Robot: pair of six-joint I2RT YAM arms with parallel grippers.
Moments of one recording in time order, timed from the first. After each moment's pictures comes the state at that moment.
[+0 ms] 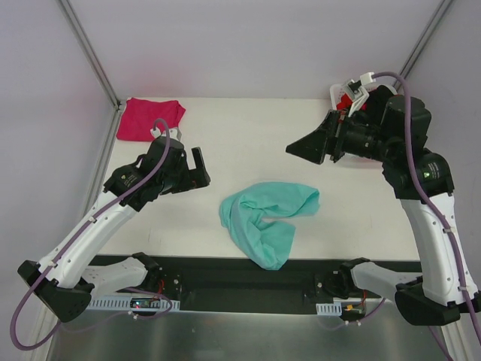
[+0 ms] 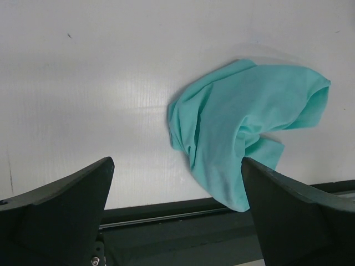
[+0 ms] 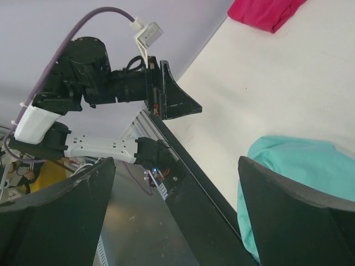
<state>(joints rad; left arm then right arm) -0.61 1.05 1.20 -0.96 -0.17 -0.69 0.34 1.12 1.67 -0.80 -0.75 0.50</state>
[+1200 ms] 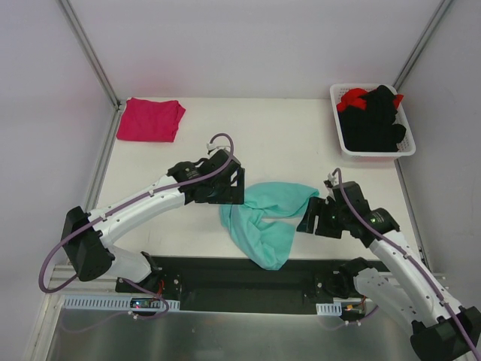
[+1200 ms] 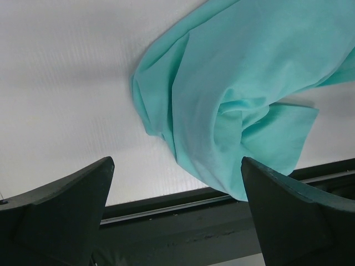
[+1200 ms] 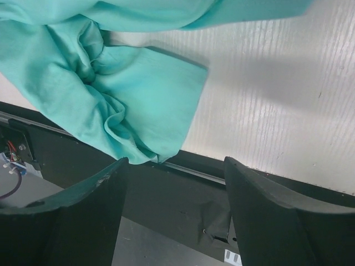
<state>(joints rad) -0.88 1.38 1.21 -0.88 -0.21 -0.75 0.44 0.75 0.67 -0.90 -0.22 0.55</state>
